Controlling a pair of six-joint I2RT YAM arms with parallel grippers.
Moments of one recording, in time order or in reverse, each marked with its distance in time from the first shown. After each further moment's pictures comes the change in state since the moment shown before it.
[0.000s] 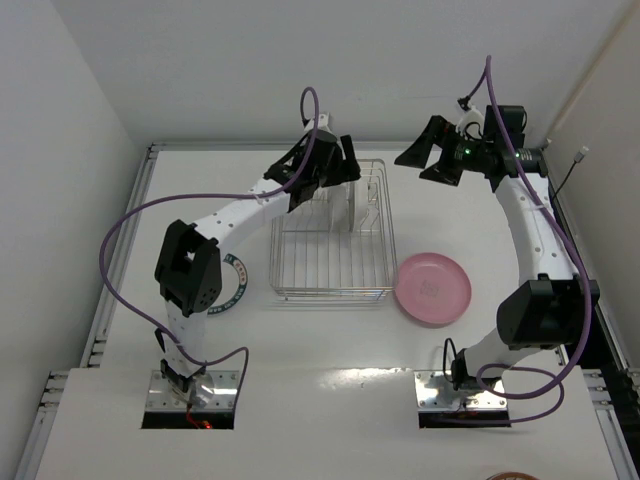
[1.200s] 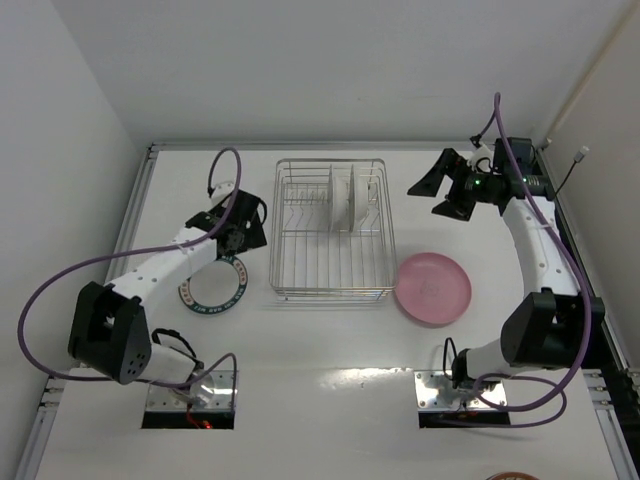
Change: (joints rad) left arm 0.216 -0.583 -0.680 -0.406 -0.292 -0.001; right arm -0.093 -0.116 -0.261 -0.046 0.018 0.007
